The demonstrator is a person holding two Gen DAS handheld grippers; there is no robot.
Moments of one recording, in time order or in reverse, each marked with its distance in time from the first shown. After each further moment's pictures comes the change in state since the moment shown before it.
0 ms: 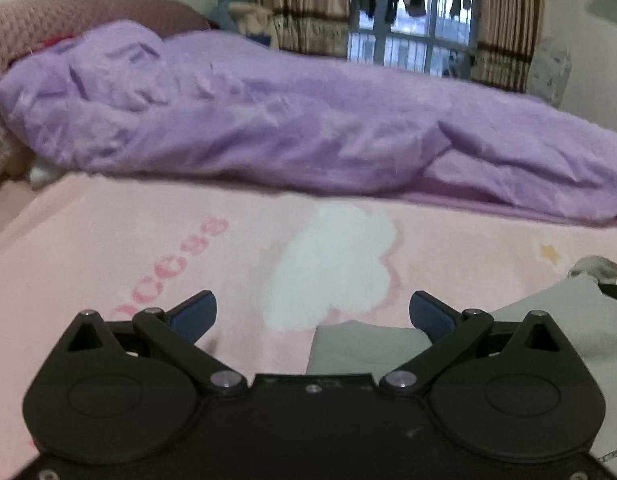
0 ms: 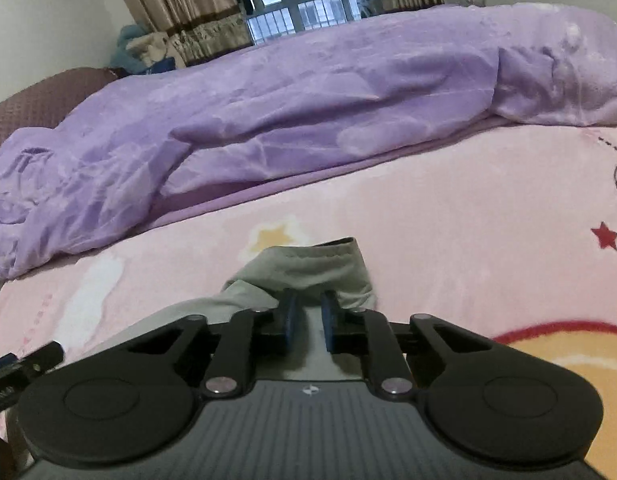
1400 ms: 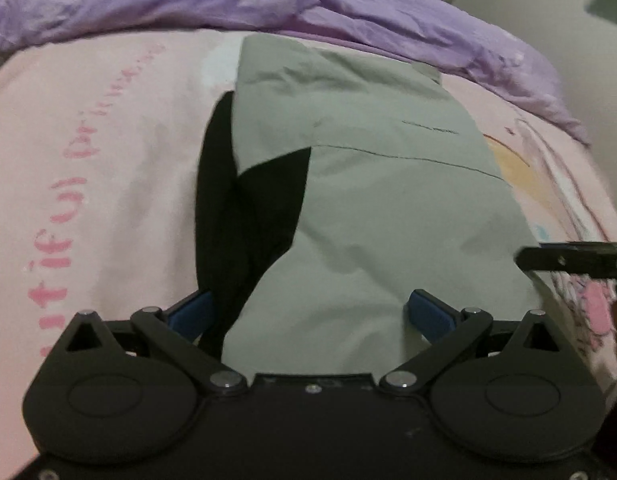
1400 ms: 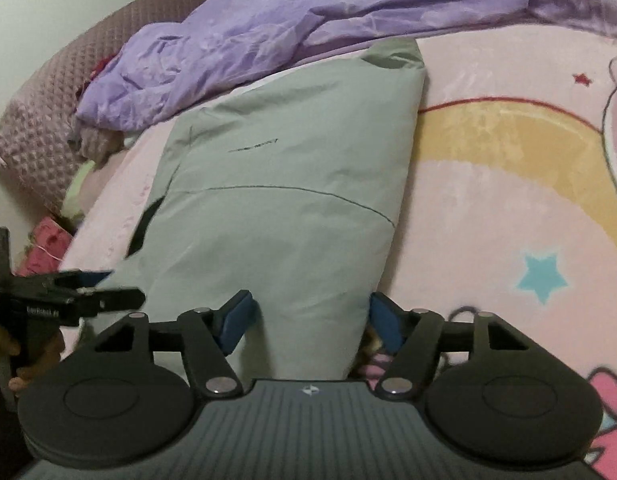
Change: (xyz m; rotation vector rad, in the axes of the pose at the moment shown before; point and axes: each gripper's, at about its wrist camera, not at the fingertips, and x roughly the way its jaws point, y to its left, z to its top) left arm -0.142 0.052 -0.090 0.065 0.430 -0.405; right arm -0.155 -0.035 -0.099 -0.105 0.326 0.363
